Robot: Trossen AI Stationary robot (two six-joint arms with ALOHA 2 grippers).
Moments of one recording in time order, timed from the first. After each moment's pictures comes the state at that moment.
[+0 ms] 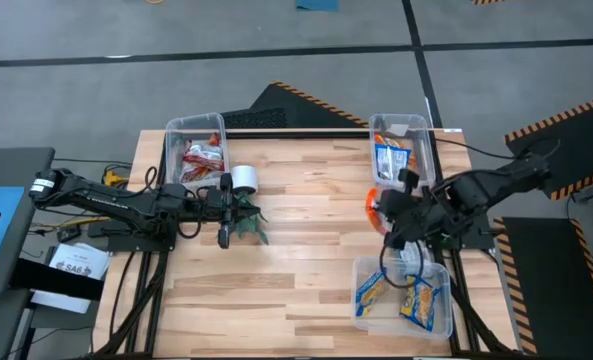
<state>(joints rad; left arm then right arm) -0.11 0.89 0.44 0.51 -0.20 -0.03 0.43 1.19 1.36 -1.23 0.59 0.49</state>
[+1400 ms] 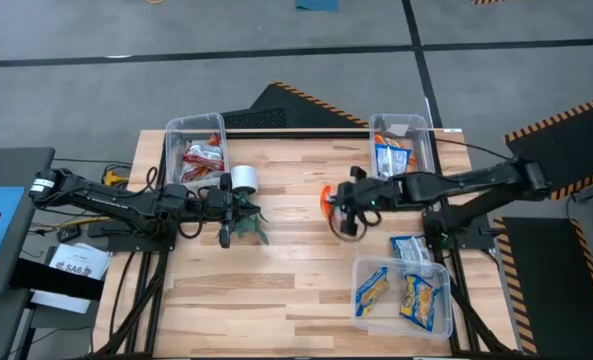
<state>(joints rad) -0.11 0.89 0.44 0.49 -0.22 -0.04 0.05 1.27 0.92 -0.31 0.29 0.08</state>
